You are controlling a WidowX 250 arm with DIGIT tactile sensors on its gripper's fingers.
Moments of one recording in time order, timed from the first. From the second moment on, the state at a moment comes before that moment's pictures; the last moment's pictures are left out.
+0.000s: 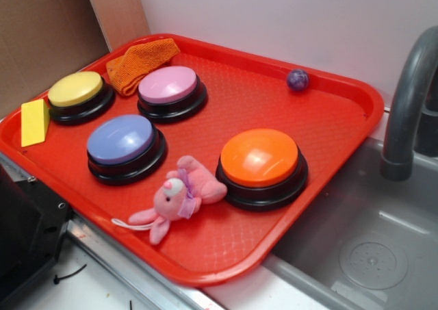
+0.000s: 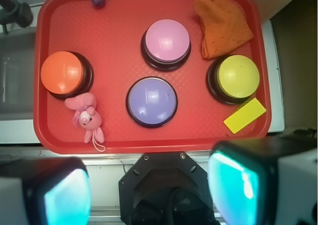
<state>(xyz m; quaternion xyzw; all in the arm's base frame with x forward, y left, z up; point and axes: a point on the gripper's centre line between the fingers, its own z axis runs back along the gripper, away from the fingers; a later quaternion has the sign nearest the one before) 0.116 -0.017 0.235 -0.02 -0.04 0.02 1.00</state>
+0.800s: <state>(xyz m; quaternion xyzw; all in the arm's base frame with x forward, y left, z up) 0.195 0.066 0.167 -0.02 -0.01 0.22 0.97</state>
